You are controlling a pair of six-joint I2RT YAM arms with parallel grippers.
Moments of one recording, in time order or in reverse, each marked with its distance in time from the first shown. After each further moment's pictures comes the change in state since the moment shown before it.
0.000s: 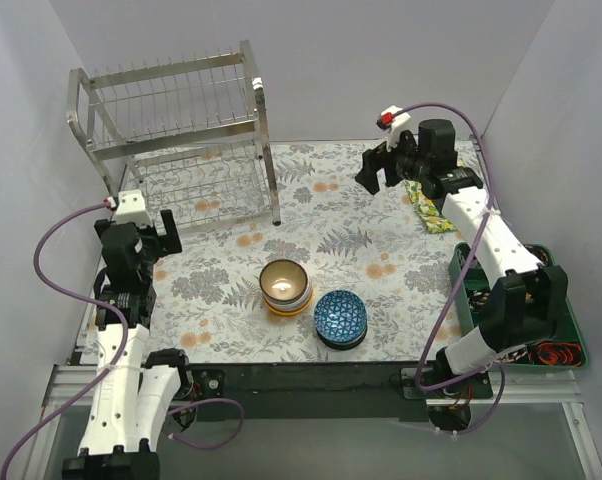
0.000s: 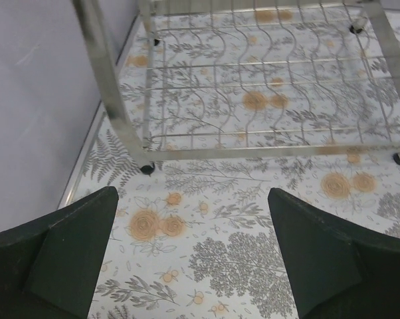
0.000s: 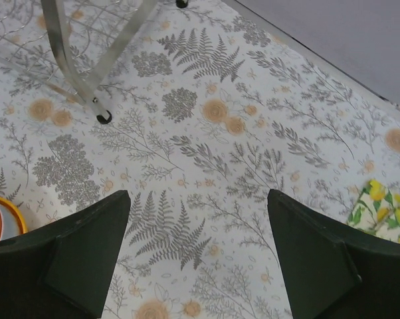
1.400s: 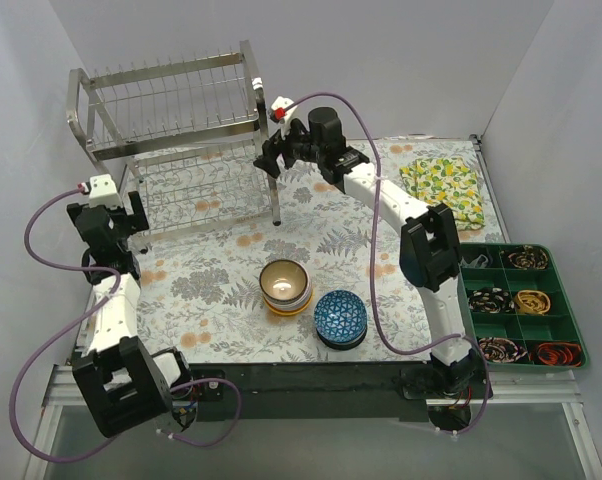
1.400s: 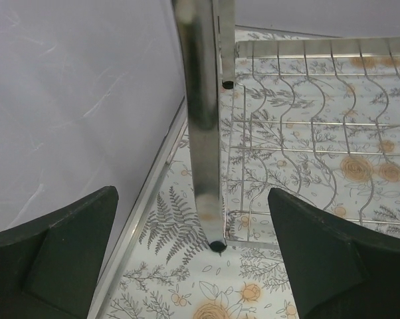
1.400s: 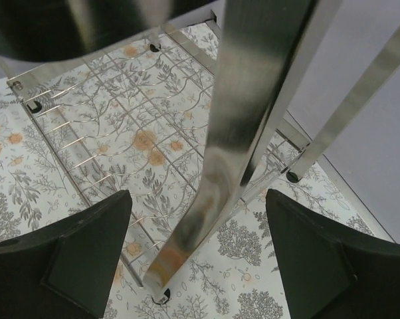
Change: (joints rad) left arm 0.349 0.406 -0.066 0.599 0.158 0.118; right arm 0.348 0.650 0.584 0.338 -0.067 0.051
